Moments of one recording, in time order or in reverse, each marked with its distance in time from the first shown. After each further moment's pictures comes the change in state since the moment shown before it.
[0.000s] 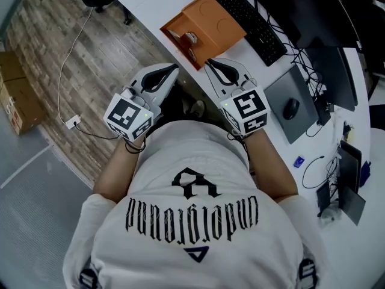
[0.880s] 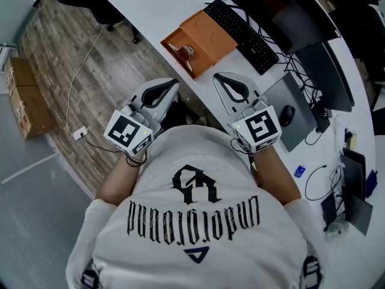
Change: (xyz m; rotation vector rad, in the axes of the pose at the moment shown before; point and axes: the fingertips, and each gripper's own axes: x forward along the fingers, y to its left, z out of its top) left arm -0.022 -0.076 0.049 0.112 -0.070 0.029; right arm -0.104 0.014 0.044 -0.126 -0.208 0.000
